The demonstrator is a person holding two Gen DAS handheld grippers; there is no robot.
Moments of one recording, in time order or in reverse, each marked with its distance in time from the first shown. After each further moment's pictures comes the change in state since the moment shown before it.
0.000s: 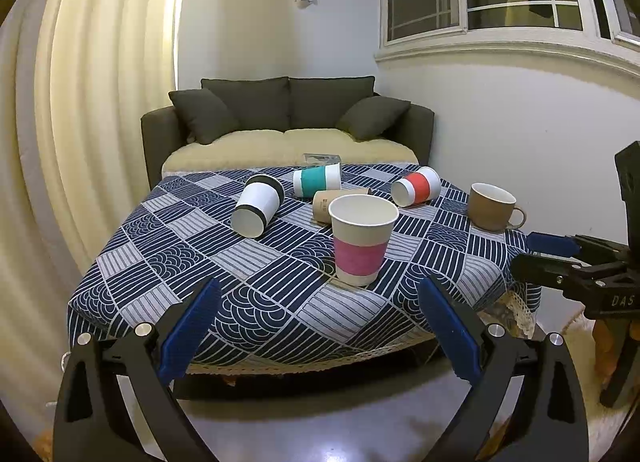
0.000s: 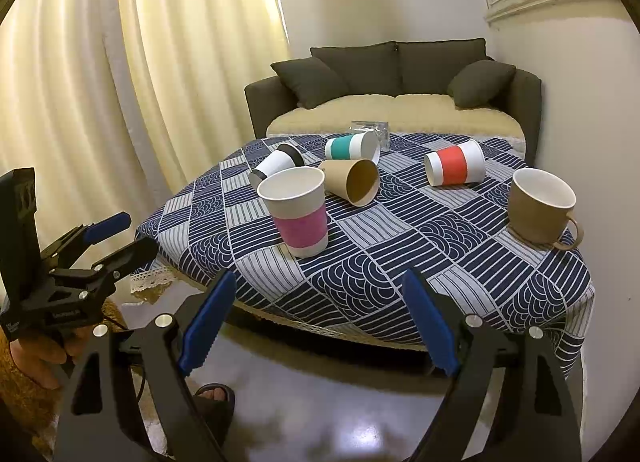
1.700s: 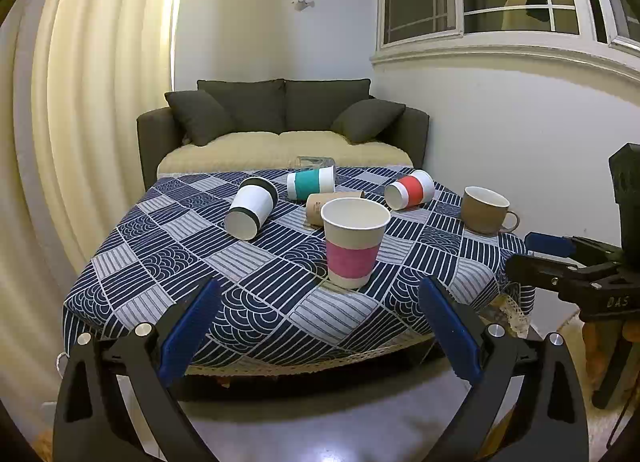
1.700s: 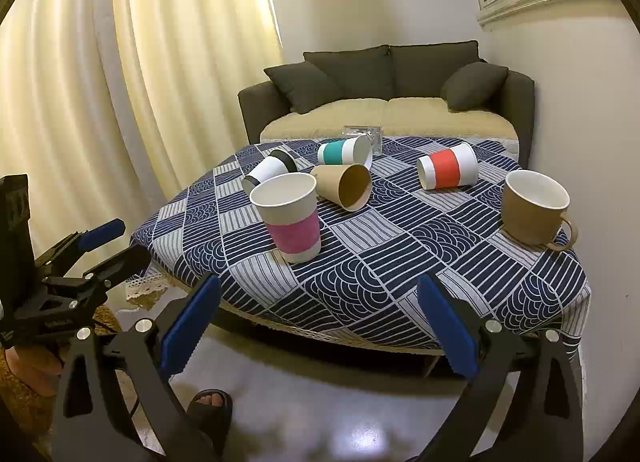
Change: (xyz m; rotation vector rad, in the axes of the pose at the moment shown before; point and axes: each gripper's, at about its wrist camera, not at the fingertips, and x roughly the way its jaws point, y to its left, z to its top) left arm -0.002 -0.005 0.001 -0.007 -0.008 -0.022; right arm -0.001 -0.004 0.001 0.012 -0.017 -0.020
